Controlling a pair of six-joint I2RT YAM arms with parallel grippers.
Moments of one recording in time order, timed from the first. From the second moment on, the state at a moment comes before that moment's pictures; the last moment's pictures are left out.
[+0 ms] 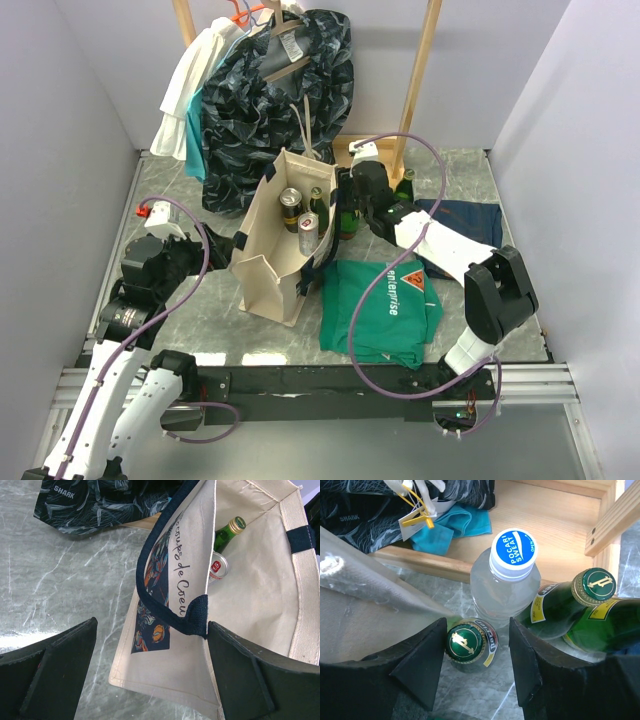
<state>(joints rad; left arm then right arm) -0.22 0.59 0.74 -0.45 0.08 -0.45 0.56 1.64 1.21 -0.01 0.32 0.14</state>
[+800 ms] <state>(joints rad) -0.22 0.59 0.74 -0.45 0.08 -0.45 0.56 1.55 1.21 -0.03 0.33 0.15</state>
